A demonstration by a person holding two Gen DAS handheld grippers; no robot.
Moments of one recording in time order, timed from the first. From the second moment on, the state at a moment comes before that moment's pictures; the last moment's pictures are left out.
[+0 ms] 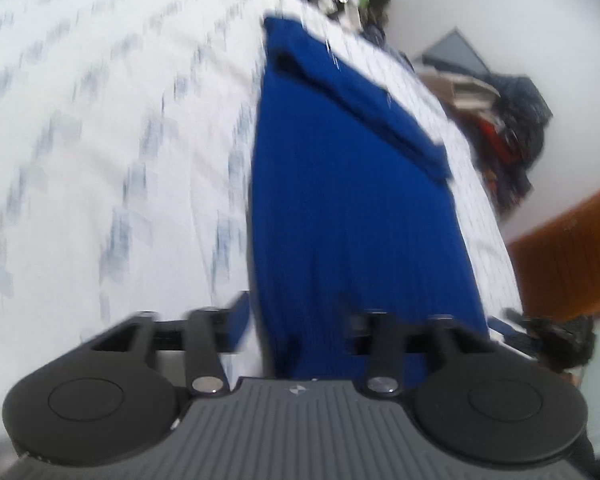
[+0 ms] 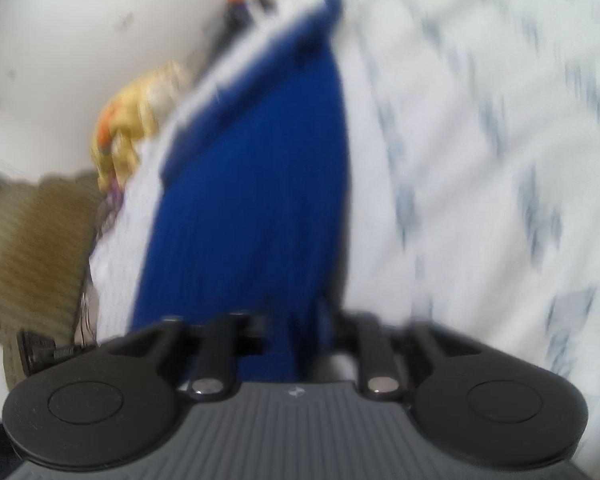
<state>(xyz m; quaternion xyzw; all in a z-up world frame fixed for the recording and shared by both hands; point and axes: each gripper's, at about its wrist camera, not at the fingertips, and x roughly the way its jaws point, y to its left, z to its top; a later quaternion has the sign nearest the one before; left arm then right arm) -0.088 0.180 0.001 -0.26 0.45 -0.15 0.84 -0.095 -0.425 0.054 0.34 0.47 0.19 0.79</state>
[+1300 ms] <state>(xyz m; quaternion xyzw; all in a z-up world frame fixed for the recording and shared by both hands) 0.022 0.053 -0.014 0.04 0.34 -0.07 0.94 0.026 -0.291 0.017 0.04 0.37 0.09 0.92</state>
